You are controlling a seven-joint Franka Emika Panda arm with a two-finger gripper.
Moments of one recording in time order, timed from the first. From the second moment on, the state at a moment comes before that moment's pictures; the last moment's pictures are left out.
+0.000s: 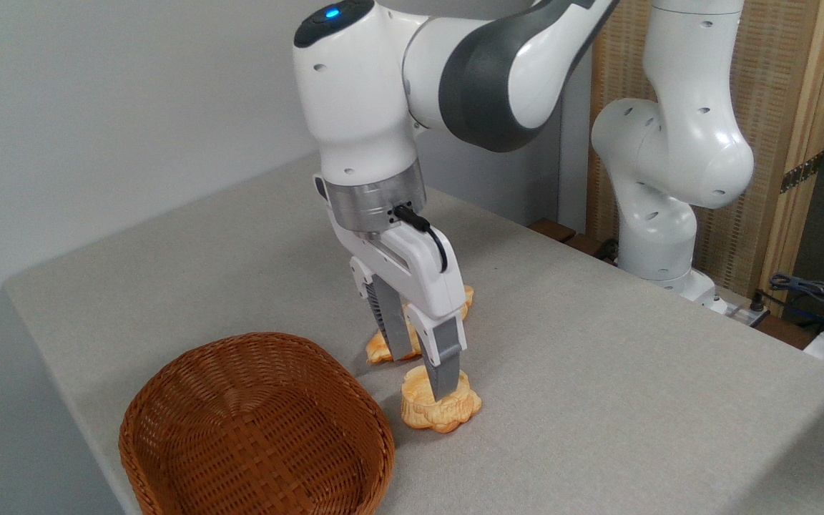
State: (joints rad) arm -0.21 -0.12 0.25 -2.12 0.09 1.95 0.93
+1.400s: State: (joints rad) arm -0.22 -0.08 0.25 -2.15 0.09 1.99 0.94
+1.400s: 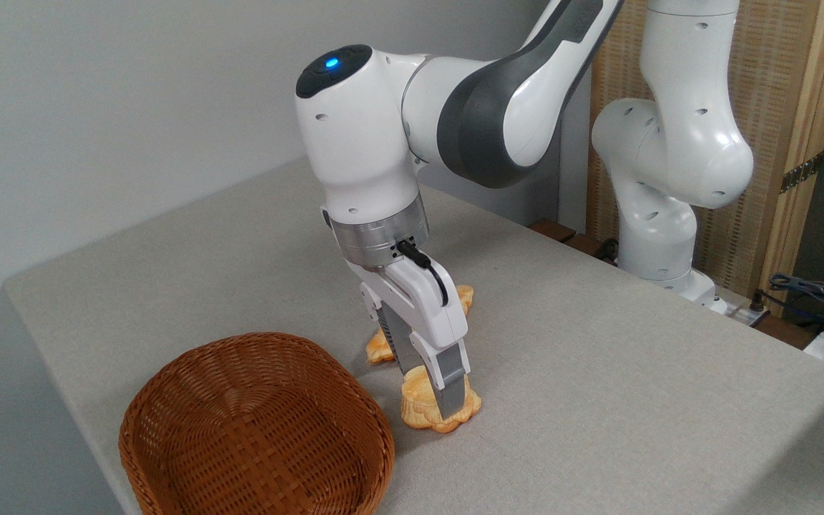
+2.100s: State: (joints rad) arm -0.22 -0.14 0.26 -2.13 0.09 1.93 0.95
